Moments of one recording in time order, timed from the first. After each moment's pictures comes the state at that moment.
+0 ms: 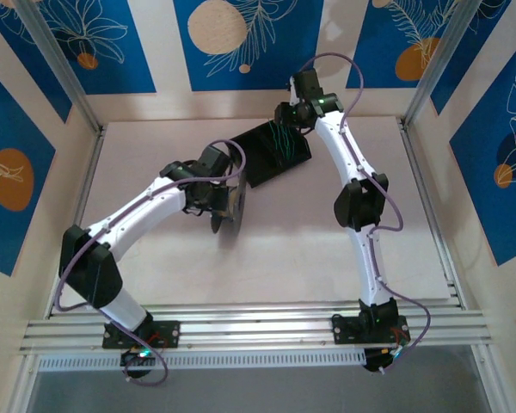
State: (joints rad) left arm -0.63 1.60 1.41 -0.97 -0.14 -0.44; right arm 0.31 2.44 2.60 -0.98 -0.07 0.28
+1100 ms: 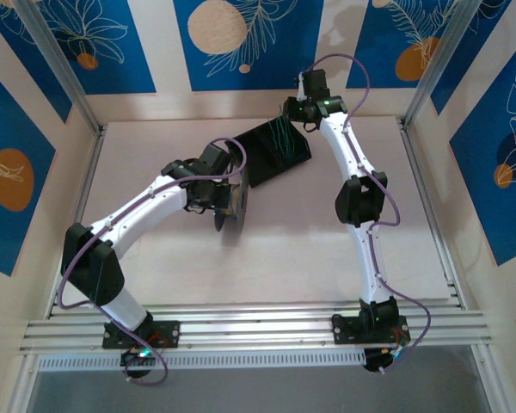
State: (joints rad) left arm -0.61 1.61 1.42 -0.95 -0.11 -0.45; right arm 0.25 2.52 2.65 -0.84 -0.12 0.30
